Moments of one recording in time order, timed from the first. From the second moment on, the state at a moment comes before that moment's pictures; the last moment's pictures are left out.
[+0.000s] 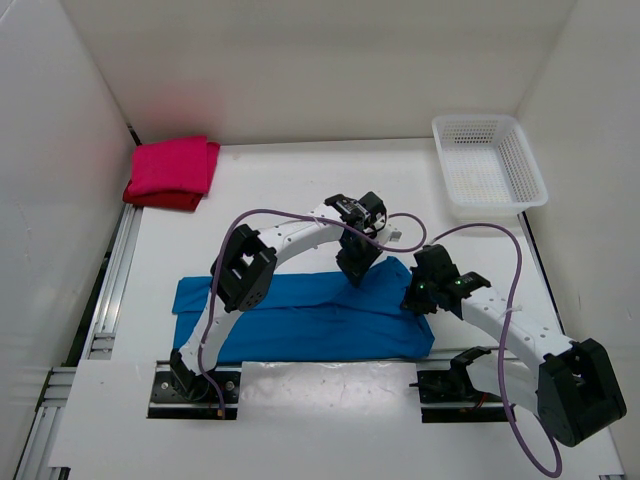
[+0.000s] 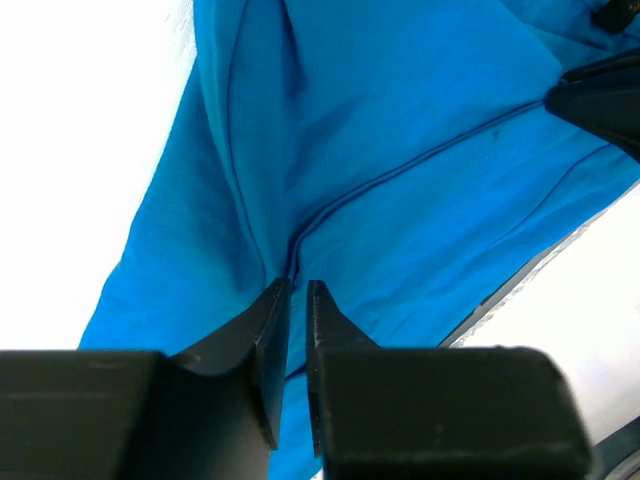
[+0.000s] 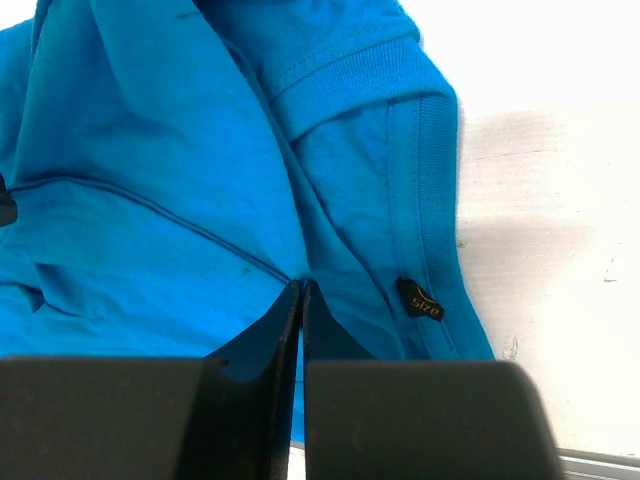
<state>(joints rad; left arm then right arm) -0.89 2.24 1.90 -1.01 0.32 -0.01 0.49 1.05 0.51 -0.53 -0.02 0.69</state>
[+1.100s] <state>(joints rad) -0.89 2.27 1.89 -1.02 0.35 -0.01 0.49 1.05 0.51 -0.53 -0.02 0.69</state>
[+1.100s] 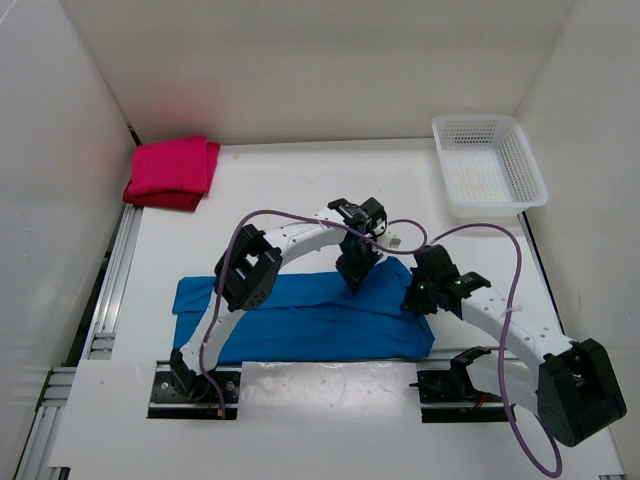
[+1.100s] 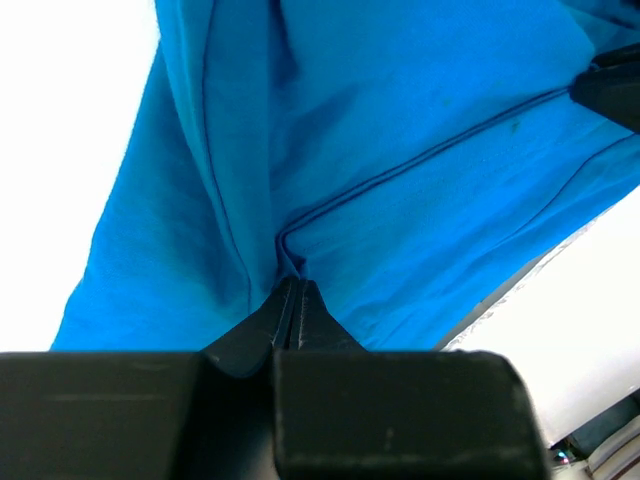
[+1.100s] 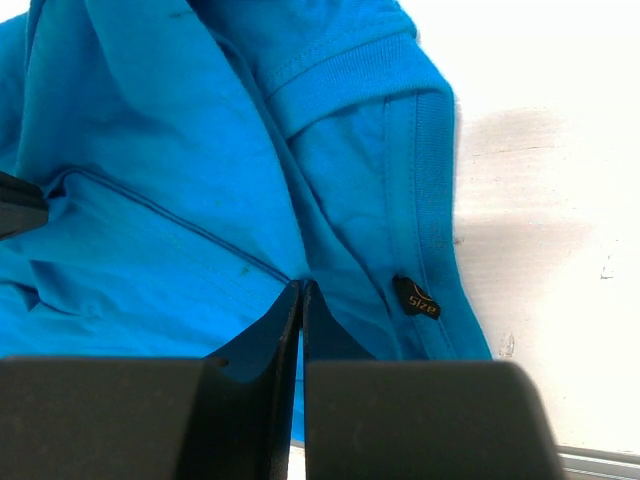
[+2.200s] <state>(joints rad) -0.90 2.03 1.59 -1.06 0.46 -0.01 0.58 0.83 0.46 -0.69 -0.10 0.67</state>
